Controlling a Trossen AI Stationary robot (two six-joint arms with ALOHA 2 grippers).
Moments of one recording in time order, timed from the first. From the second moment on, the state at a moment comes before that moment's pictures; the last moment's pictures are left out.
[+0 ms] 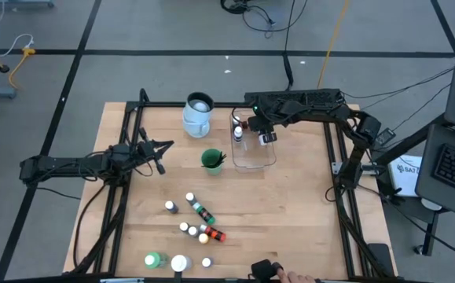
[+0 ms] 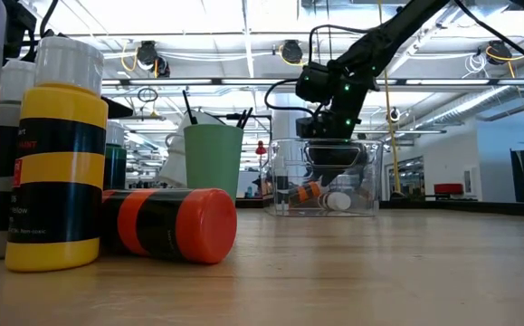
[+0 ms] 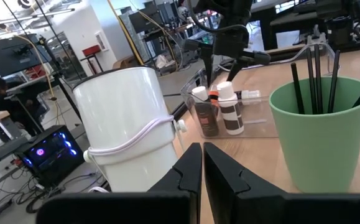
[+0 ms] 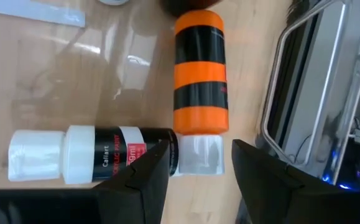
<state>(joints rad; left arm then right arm) 0.12 0.31 0.02 0.21 -0.39 0.29 -0.54 1.82 1.19 -0.45 0.18 -0.88</state>
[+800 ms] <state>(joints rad) 0.12 0.31 0.02 0.21 -0.39 0.29 -0.57 1.82 1.19 -0.44 0.10 -0.85</state>
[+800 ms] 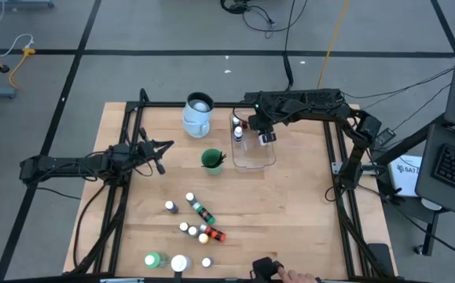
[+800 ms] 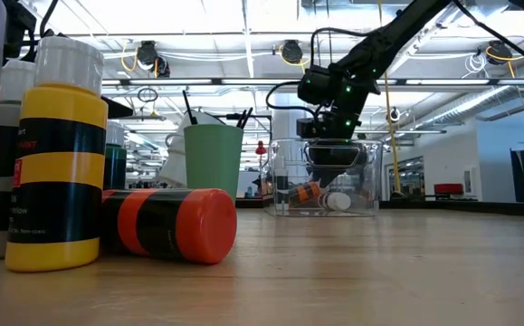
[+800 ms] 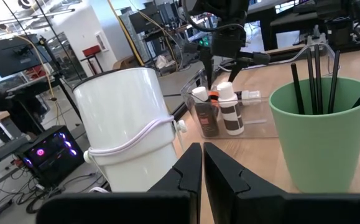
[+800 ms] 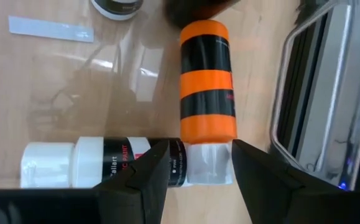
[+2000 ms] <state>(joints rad) 0.12 0.31 0.02 0.21 -0.39 0.29 -0.39 1.69 1.19 -0.36 0.36 -0.78</state>
